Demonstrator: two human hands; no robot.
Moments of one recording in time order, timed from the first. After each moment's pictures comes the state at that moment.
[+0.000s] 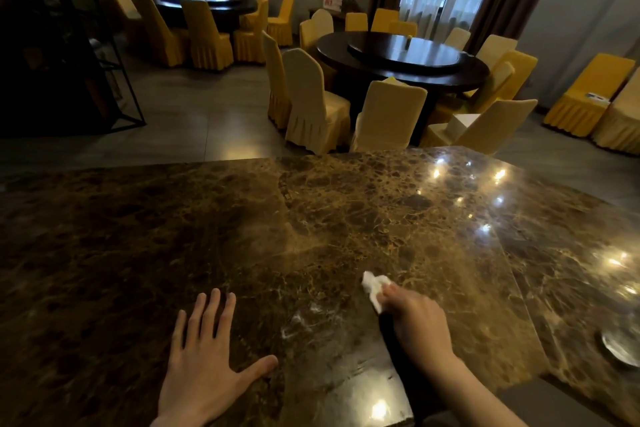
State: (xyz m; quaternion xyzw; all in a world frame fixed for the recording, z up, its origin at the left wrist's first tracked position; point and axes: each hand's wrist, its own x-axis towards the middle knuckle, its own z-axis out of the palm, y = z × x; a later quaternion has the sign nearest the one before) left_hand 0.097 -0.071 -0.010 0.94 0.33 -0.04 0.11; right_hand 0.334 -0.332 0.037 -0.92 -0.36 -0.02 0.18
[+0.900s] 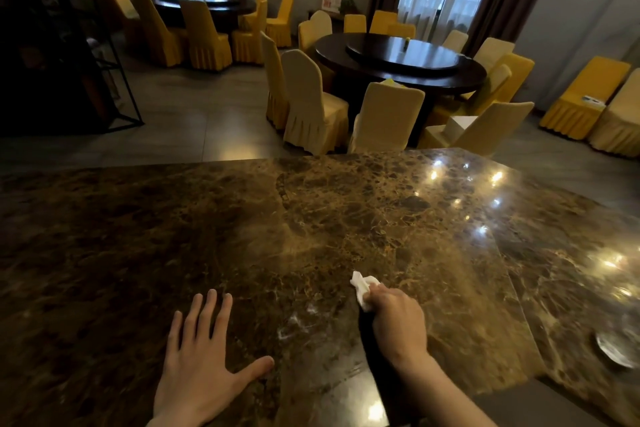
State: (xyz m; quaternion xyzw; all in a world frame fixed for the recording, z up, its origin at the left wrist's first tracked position) left_hand 0.098 -0.072 -0.008 0.93 0.34 -0.06 0.10; right_hand 0.321 -0.304 0.035 -0.93 -0.32 -0.01 0.18
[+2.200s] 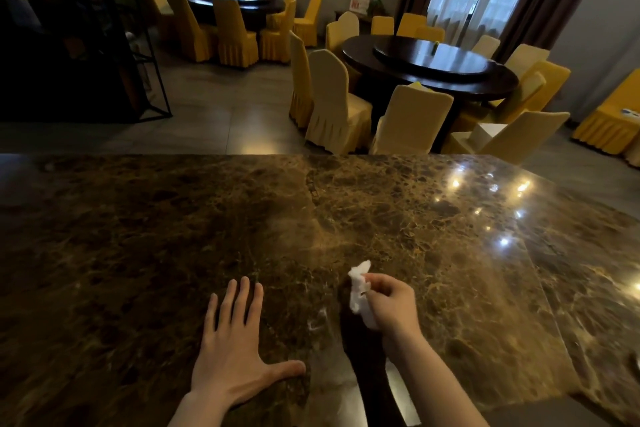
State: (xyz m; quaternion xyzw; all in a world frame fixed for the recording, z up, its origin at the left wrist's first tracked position) left_hand 0.092 -0.072 -0.001 0.94 0.31 -0.08 0.14; right_hand 0.288 -0.236 0.055 -0.80 -0.02 0.22 0.56
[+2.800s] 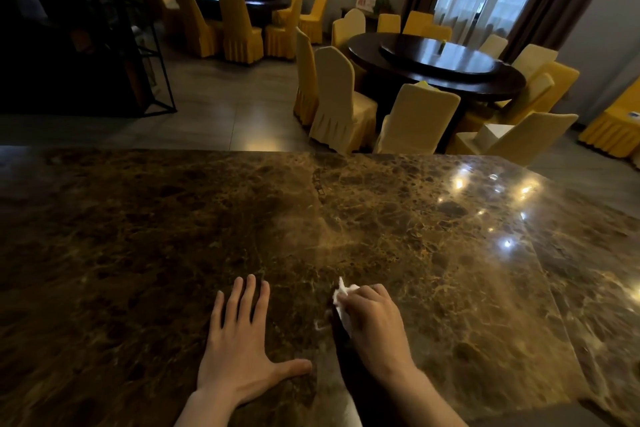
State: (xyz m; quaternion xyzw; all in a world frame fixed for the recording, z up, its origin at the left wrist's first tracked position) left_hand 0.093 -0.070 -0.005 0.94 0.32 -0.06 0.14; right_hand 0.258 -0.240 0.050 -0.85 -0.45 0.00 0.27
